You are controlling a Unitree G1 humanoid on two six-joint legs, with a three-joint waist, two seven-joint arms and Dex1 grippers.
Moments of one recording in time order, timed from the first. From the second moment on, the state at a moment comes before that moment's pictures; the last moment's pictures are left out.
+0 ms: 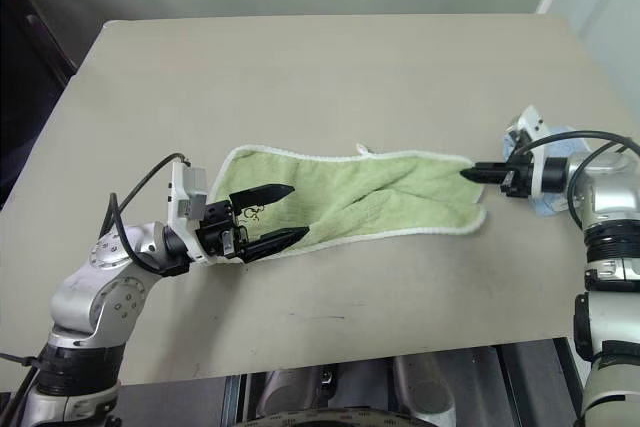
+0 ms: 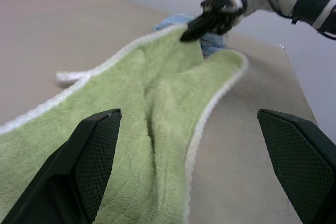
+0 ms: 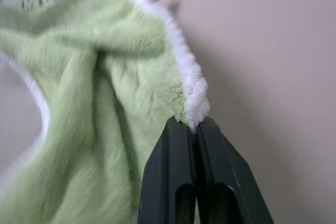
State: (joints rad) left arm -0.14 0.63 0.11 -0.29 -0.67 0.47 -1.00; right arm -0.75 -0.77 0.00 0.53 0.27 0.44 1.32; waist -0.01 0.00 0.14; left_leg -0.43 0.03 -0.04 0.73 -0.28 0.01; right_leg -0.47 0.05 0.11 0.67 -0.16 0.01
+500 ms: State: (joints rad) left arm -0.30 0.57 0.16 -0.03 -0.56 0.32 -0.92; right arm -0.67 -0.79 -0.02 0.22 0.28 0.49 1.25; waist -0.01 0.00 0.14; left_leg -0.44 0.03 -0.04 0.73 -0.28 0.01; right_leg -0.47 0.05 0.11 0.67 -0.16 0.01
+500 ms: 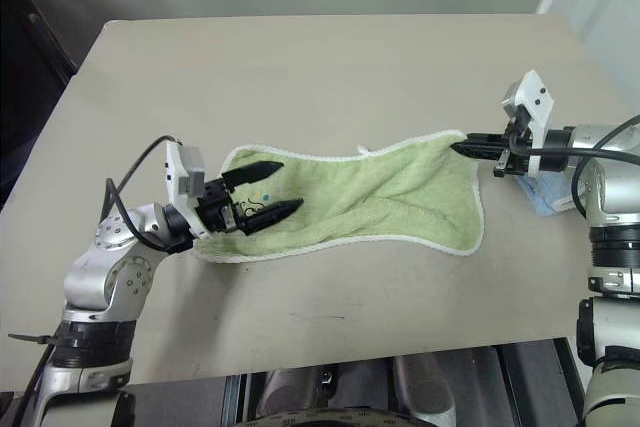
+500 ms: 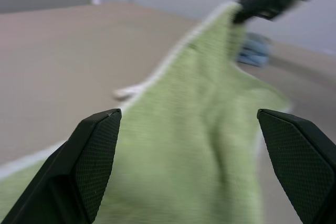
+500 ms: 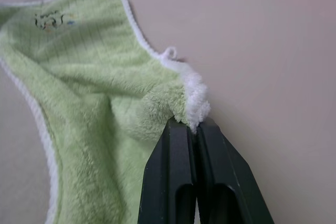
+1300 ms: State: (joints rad) left arm -0.73 0.60 0.20 0.88 -0.32 -0.07 -0.98; right arm -0.76 -0.93 -0.18 -0.25 0.57 0.70 1.16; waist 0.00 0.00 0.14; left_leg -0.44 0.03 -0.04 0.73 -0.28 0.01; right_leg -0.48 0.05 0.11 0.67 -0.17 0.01
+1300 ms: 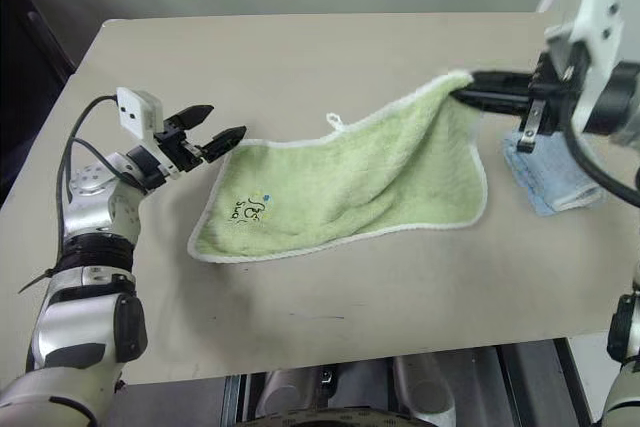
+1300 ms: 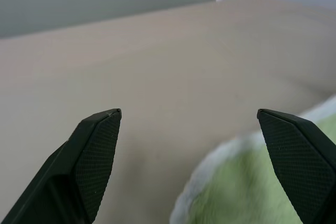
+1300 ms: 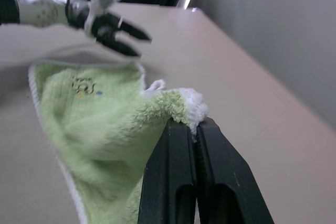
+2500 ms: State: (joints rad) left arm -1.00 0.60 0.07 1.26 -0.09 -0.07 -1.26; right arm -0.79 -1.00 -0.18 -0.32 0.68 0.75 1.14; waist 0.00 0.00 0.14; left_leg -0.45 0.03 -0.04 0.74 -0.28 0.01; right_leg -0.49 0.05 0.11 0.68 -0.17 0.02
